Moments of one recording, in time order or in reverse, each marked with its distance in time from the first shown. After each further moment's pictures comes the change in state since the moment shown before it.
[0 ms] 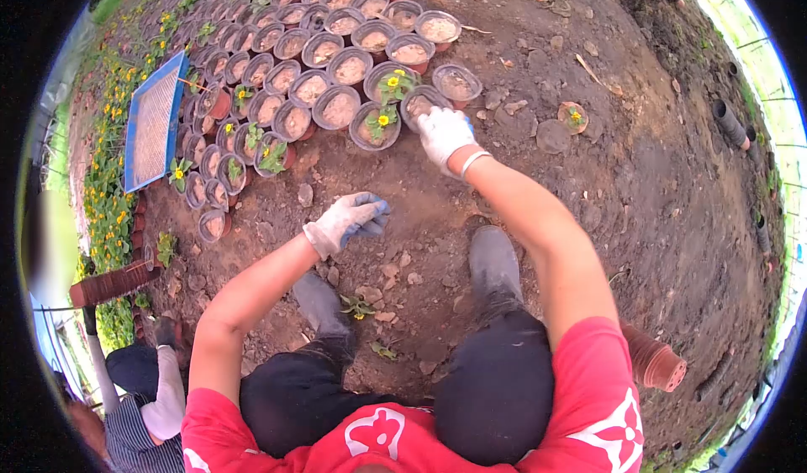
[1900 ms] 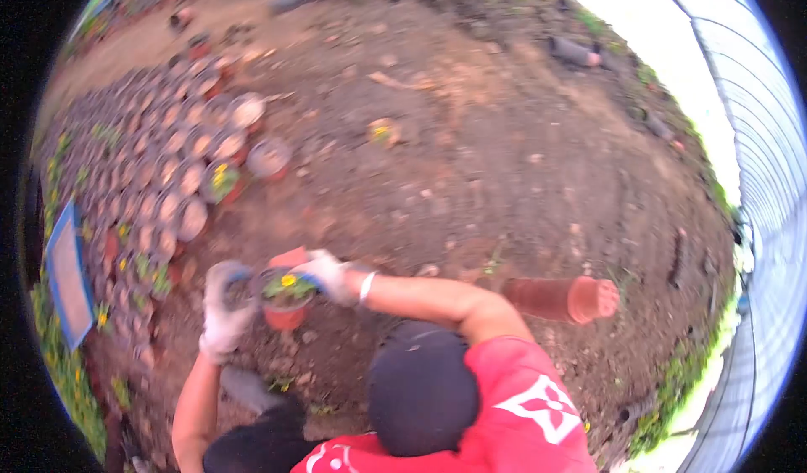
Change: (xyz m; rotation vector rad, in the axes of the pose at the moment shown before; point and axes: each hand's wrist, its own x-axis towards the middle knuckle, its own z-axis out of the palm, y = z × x) left_hand -0.053 0.045 0.070 0.928 0.176 0.970; right_hand -0.163 -0.023 0.009 2.035 -0.187 0.544
